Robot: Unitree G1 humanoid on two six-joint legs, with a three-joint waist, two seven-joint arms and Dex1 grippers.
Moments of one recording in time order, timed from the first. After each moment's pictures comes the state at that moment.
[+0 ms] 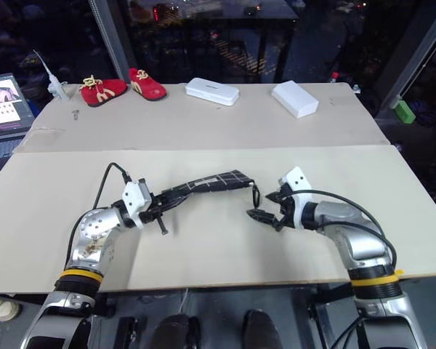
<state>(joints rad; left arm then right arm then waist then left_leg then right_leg) -0.44 0.38 -0.05 0.41 -0.23 -0.38 -1.04 -0.34 -0.68 -0.07 -0.10 0.47 0.72 0.87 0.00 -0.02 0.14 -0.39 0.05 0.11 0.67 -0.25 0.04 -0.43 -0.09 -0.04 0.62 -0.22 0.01</state>
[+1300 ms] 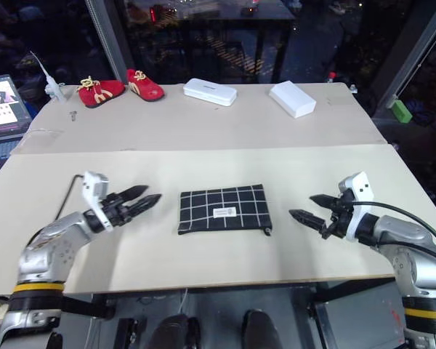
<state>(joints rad) -0.21 0.54 0.30 0.06 -0.56 0.48 -0.75 -0.20 -0.77 -0.25 -0.02 0.53 0.59 0.89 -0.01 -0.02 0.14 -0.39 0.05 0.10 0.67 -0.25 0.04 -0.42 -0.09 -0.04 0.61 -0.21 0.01</state>
